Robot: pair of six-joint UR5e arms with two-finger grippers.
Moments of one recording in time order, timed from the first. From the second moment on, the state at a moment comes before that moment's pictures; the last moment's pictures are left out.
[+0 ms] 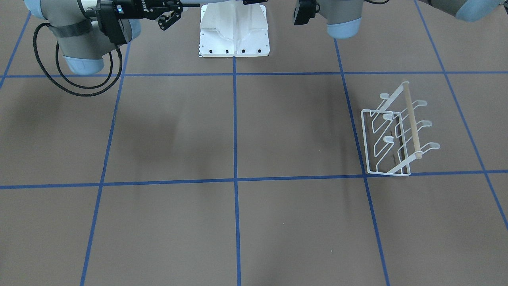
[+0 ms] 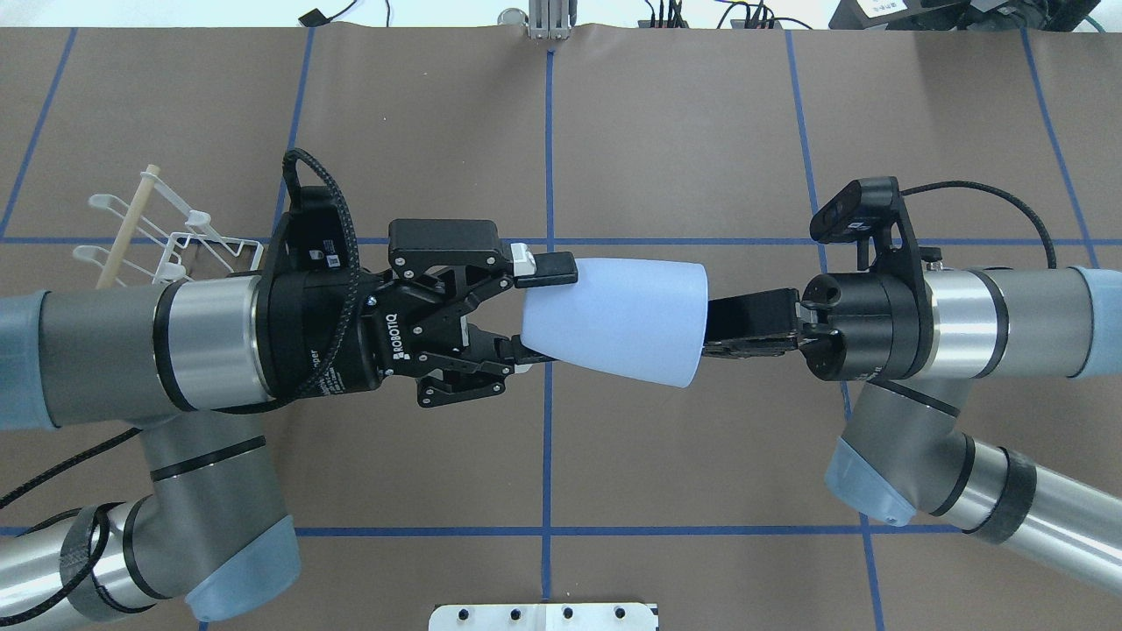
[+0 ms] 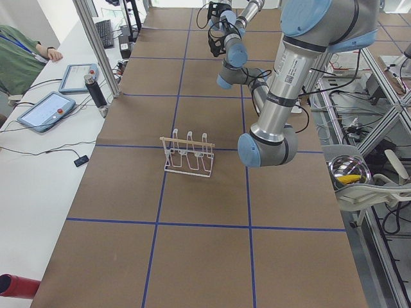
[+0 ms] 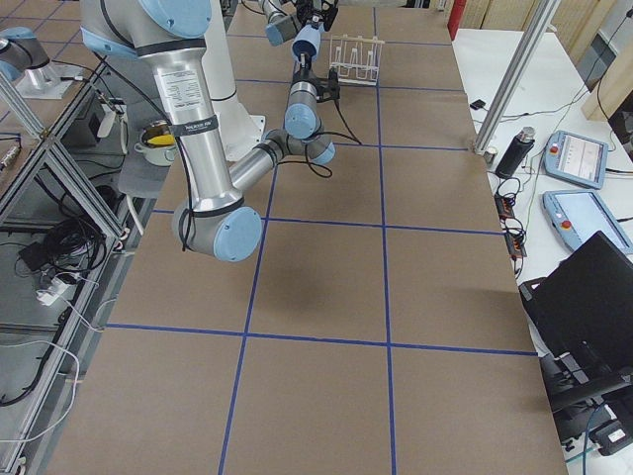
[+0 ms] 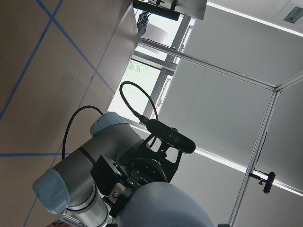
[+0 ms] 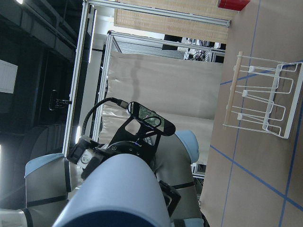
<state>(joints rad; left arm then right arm) -0.47 -2.06 -1.94 -3.00 -1.77 -2.24 0.59 -1.25 1.80 0.28 1.97 1.83</state>
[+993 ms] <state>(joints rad) -0.51 -2.03 -1.95 -2.99 -1.84 -2.23 0.71 -1.29 1.77 0.28 1.95 1.80</state>
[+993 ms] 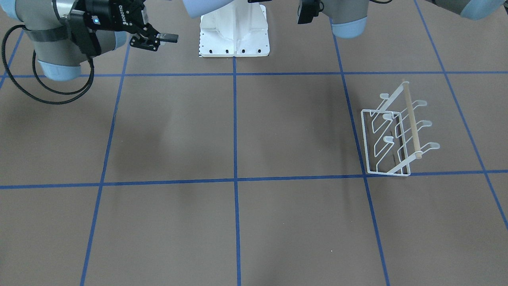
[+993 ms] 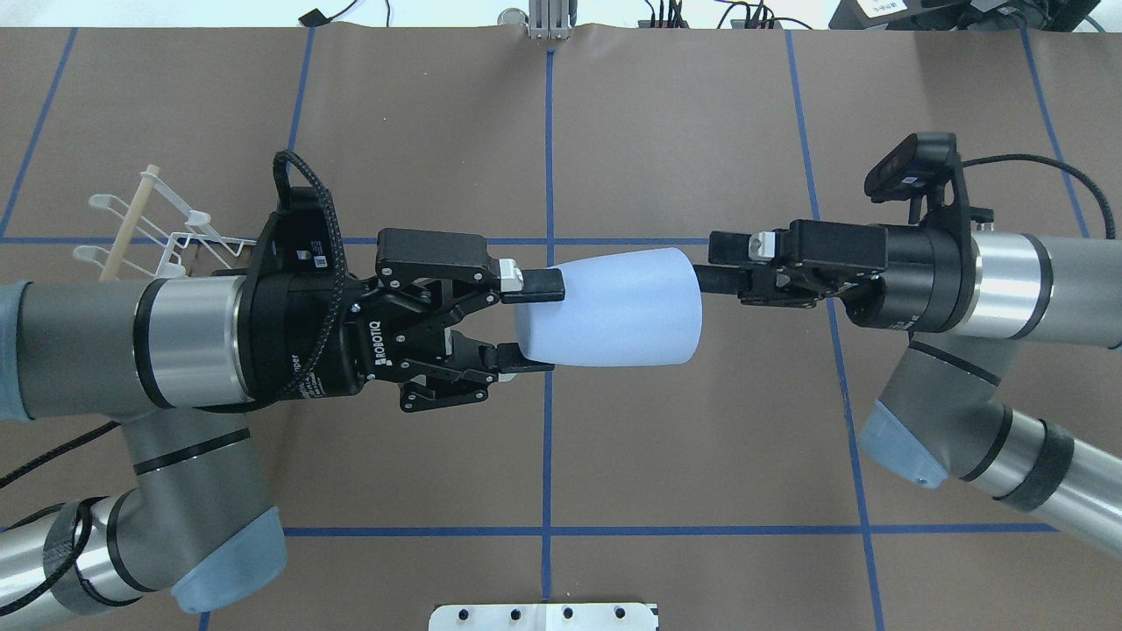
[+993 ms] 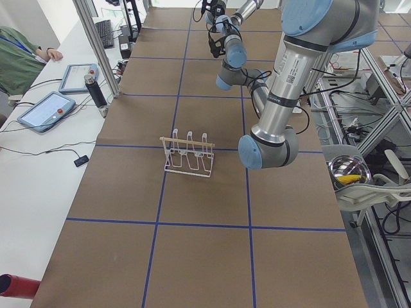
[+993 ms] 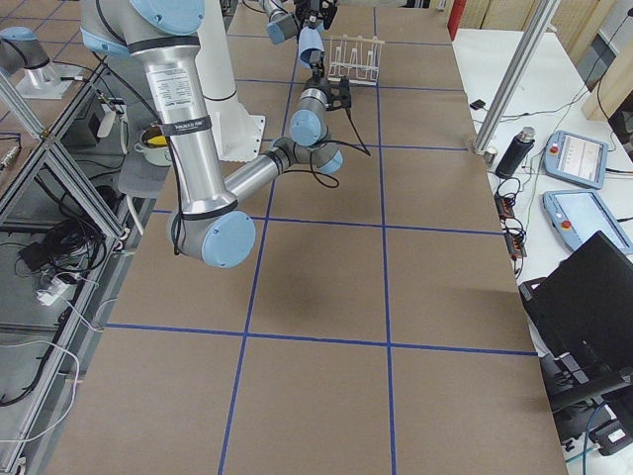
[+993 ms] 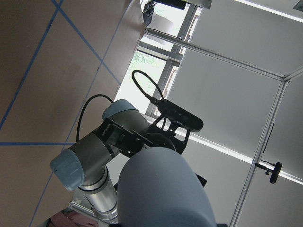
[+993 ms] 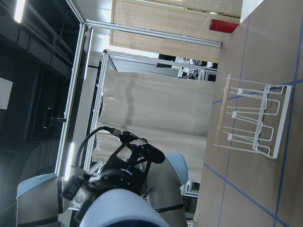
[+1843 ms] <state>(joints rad) -0.91 -2.03 -1.94 -2.56 -2.28 -2.01 1.15 -1.24 1.49 0.00 2.32 1.47</state>
